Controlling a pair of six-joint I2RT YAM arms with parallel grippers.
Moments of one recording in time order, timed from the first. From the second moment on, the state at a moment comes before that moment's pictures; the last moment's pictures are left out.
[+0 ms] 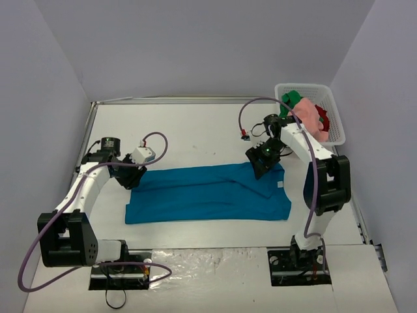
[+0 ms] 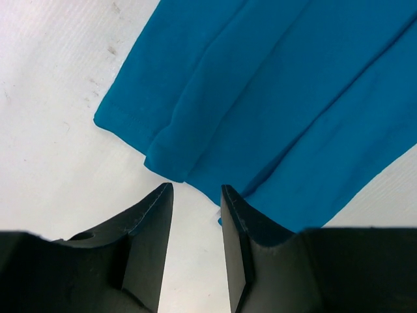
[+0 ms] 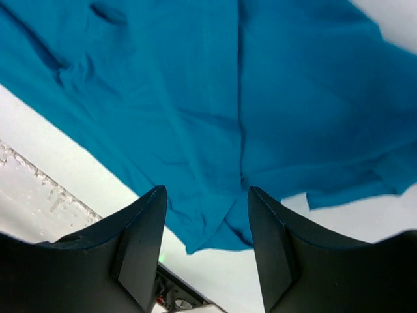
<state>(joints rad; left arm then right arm) 0.01 1.30 0.96 -0.83 0.38 0.80 0.21 1.79 1.41 -1.12 -0.35 -0.50</state>
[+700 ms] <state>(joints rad) 0.01 1.30 0.92 -0.75 0.35 0.71 0.26 2.10 1.60 -1.09 -0.39 -0.53</state>
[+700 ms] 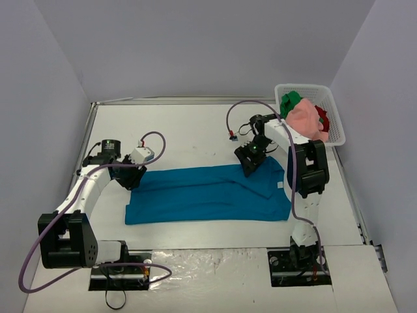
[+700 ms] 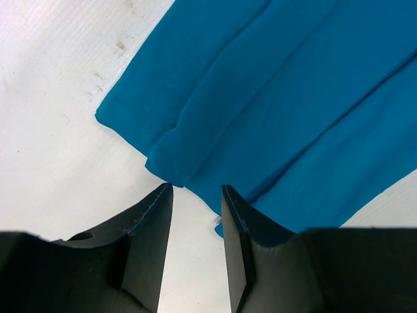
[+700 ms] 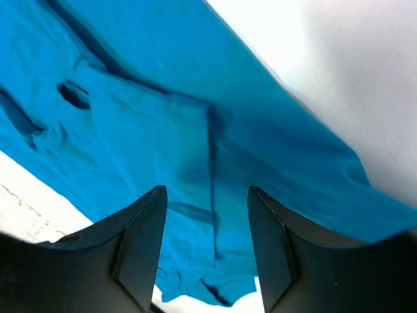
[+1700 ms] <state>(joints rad) 0.01 1.31 0.90 -0.73 0.34 0.69 0.33 2.07 1.61 -1.09 -0.39 -0.52</state>
